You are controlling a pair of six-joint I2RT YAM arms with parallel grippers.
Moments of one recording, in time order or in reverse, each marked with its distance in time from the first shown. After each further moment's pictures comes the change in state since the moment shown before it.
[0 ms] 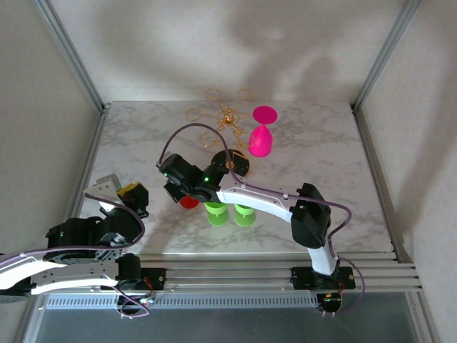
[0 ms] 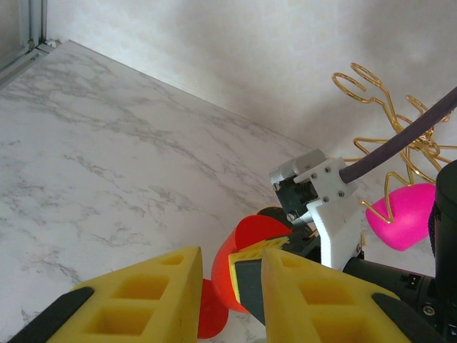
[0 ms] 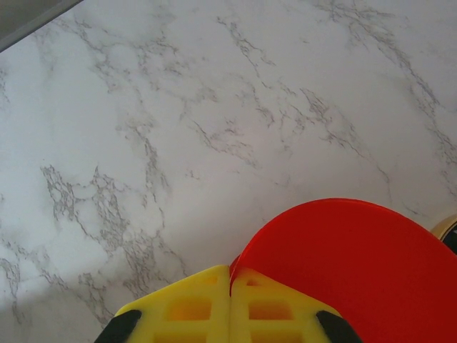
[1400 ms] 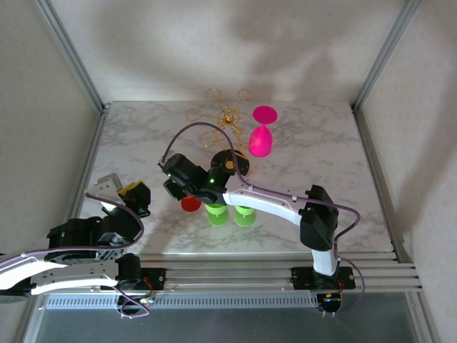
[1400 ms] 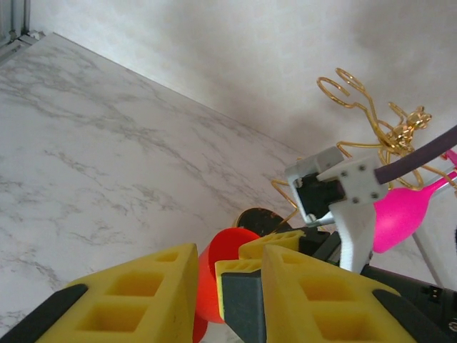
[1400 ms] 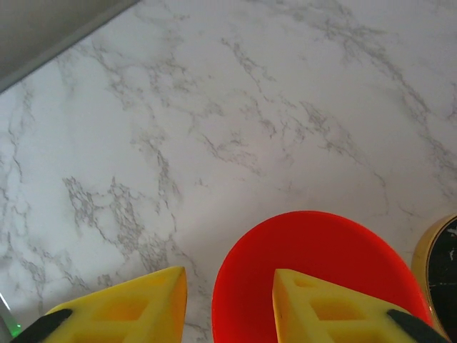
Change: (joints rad) left arm 0.000 -0.006 -0.013 0.087 0.000 0.030; right arm 0.010 -0.076 -0.047 0.029 0.003 0.024
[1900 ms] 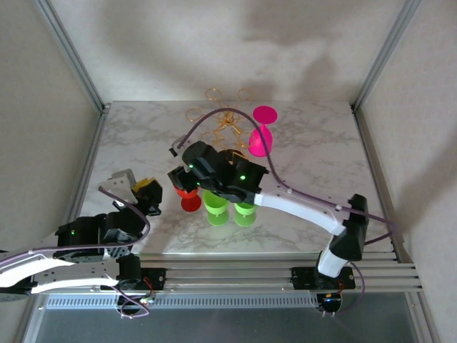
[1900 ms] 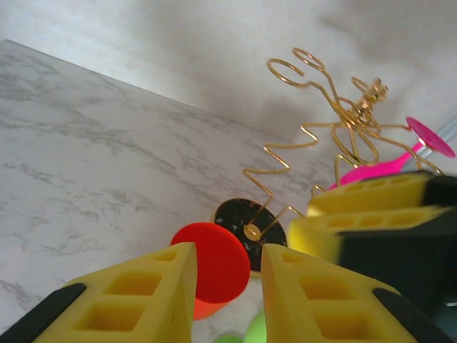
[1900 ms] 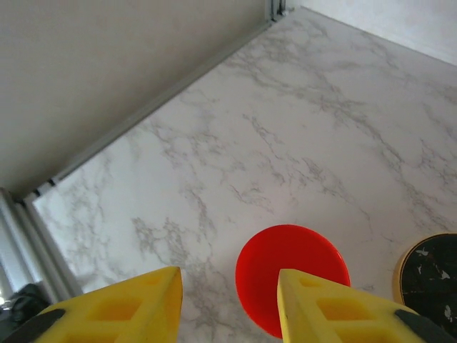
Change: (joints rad) left arm 0.000 0.074 0.000 0.190 0.069 0.204; right arm 0.007 -0.256 -0.027 -0.033 -0.031 0.035
